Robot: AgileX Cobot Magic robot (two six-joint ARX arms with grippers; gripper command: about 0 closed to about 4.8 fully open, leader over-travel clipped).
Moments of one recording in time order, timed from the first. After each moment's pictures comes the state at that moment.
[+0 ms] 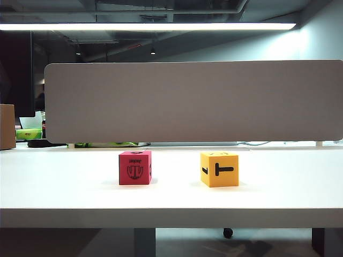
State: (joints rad) left arm 0.00 0.01 0.00 -0.16 -0.06 -0.16; right arm -0.04 0.00 0.00 -0.18 -0.07 0.00
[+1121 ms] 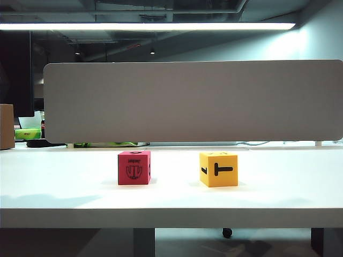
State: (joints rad) left arm -0.03 0.74 0.58 0.10 0.85 -0.24; right arm -0.03 0.76 0.91 -0.43 -0.47 -0.13
